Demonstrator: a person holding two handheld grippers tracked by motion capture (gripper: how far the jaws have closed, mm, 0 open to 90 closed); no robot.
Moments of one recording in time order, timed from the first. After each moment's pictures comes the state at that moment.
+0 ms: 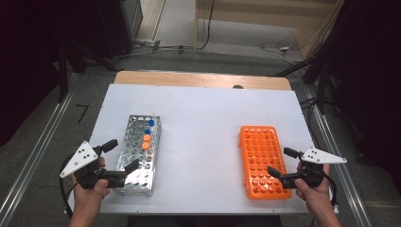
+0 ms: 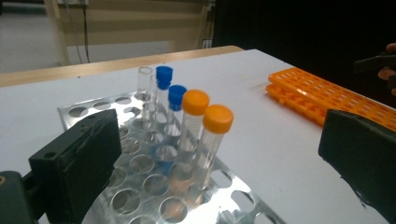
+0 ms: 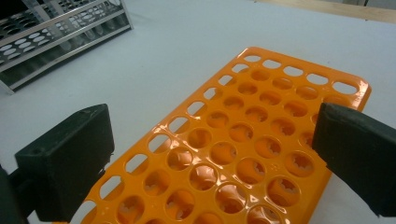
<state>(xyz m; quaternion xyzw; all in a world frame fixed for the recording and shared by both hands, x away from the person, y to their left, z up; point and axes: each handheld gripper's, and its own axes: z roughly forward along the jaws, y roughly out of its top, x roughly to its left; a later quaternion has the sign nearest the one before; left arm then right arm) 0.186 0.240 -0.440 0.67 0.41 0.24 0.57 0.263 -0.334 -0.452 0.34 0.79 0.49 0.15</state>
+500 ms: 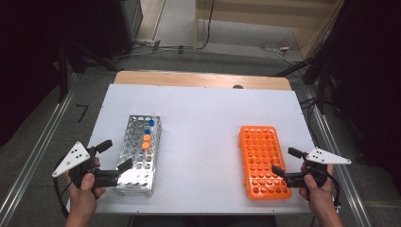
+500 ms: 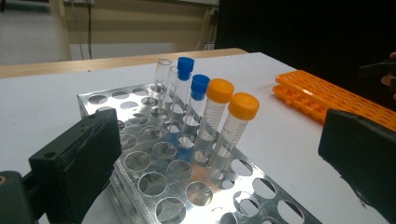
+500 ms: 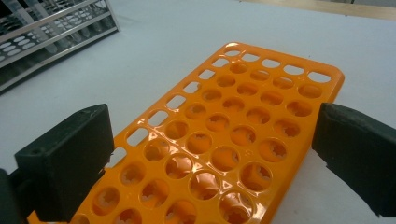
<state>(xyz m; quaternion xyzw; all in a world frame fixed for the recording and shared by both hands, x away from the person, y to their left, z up) 0.190 0.255 -0.450 0.67 0.41 0.23 0.58 0.266 -0.347 -0.459 0.36 0.78 0.49 0.15</state>
